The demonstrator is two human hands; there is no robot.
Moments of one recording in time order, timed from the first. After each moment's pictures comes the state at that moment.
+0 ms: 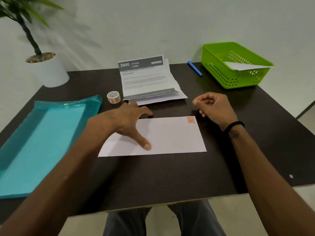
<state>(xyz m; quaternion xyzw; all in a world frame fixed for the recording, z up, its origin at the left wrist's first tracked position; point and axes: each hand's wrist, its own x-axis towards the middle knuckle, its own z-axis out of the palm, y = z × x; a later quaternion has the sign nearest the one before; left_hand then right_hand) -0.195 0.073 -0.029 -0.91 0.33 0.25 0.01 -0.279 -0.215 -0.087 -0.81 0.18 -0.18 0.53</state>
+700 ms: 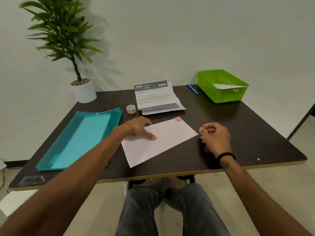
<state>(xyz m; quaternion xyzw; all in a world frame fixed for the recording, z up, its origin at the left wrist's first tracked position) -0.233 0.104 -0.036 -0.93 0.28 0.19 -0.14 -0.394 -0.152 -0.093 -0.77 0.28 -0.30 0.49</state>
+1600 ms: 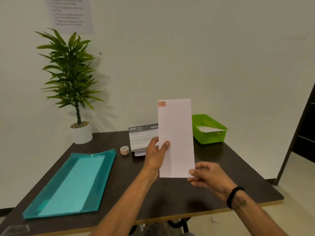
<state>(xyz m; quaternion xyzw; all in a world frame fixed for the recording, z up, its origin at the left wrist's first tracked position) -0.325 0.012 0.005 -0.64 0.15 0.07 -0.75 -0.454 -0.156 -0.020 -0.69 0.17 -0.08 0.70</state>
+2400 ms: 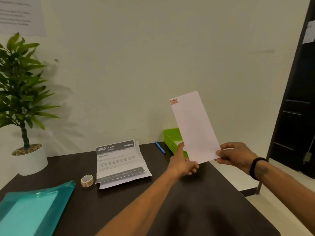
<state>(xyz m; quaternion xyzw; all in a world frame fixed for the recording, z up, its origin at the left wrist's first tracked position) -0.279 -0.182 0.023 -0.73 0.29 0.24 -0.57 -0.404 -0.357 0.063 -0.71 0.30 -0.21 0.60</state>
